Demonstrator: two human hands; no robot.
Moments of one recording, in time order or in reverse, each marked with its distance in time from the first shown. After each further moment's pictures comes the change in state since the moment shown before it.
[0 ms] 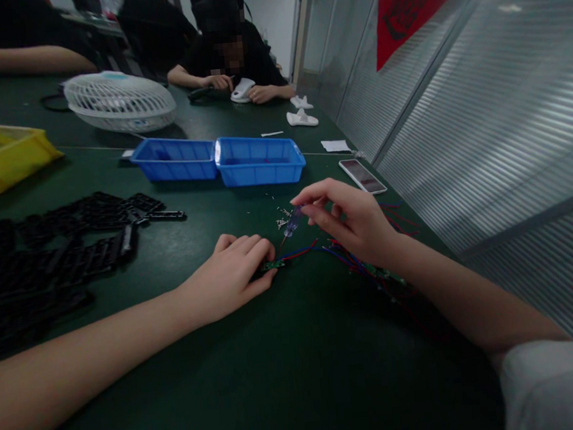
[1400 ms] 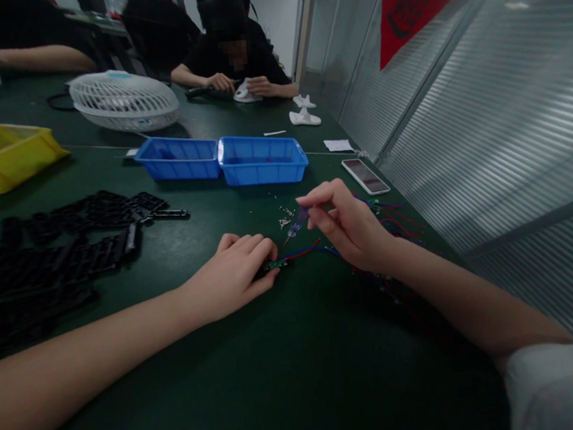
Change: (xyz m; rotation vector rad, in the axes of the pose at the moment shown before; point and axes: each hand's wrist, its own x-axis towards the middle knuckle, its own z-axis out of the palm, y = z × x) left_hand 0.000 0.000 -0.002 -0.009 -0.003 -0.004; right_hand -0.007 0.006 0.010 0.085 -0.003 -0.006
